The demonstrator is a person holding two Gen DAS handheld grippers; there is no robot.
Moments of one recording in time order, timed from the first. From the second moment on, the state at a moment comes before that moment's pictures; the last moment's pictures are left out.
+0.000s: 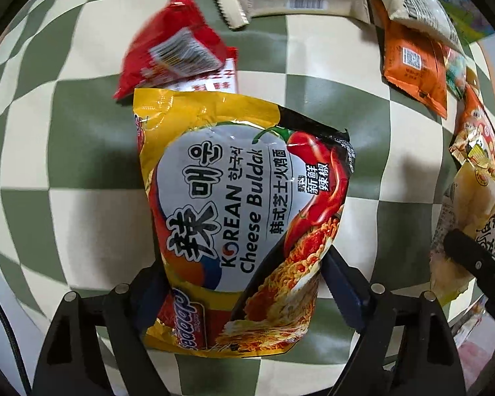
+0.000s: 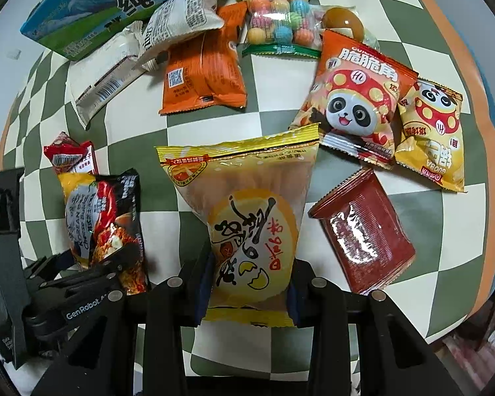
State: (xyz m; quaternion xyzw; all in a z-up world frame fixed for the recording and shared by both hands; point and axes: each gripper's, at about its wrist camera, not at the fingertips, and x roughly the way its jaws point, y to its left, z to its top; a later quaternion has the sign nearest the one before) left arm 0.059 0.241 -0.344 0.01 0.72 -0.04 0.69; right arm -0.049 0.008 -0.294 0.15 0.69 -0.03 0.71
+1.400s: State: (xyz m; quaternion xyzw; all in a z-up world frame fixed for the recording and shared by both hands) left arm 0.408 0.129 -0.259 -0.06 0.71 -0.03 0.70; right arm 0.327 -0.056 -0.247 0.12 0.64 0.06 0.75
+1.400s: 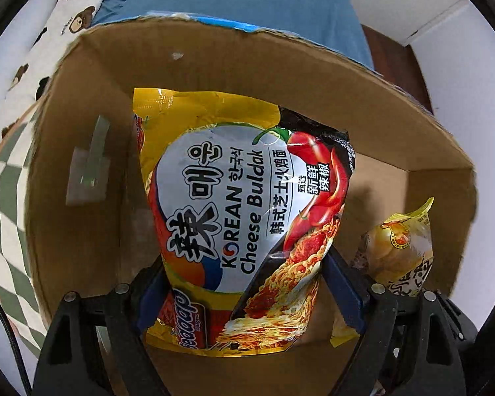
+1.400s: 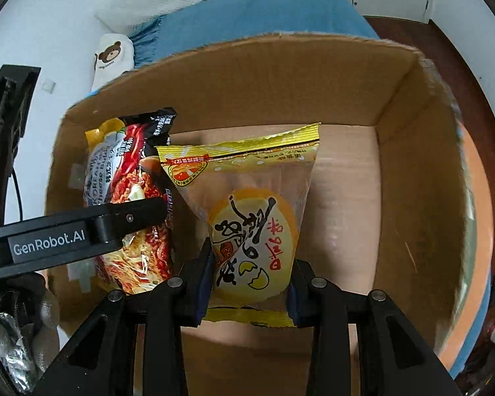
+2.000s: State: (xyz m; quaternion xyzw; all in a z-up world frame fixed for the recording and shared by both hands) left arm 0.370 0.119 -0.221 -0.07 0.68 -0.05 0.73; right arm 0.333 -0.061 -0.249 0.12 0.64 0.05 0.76
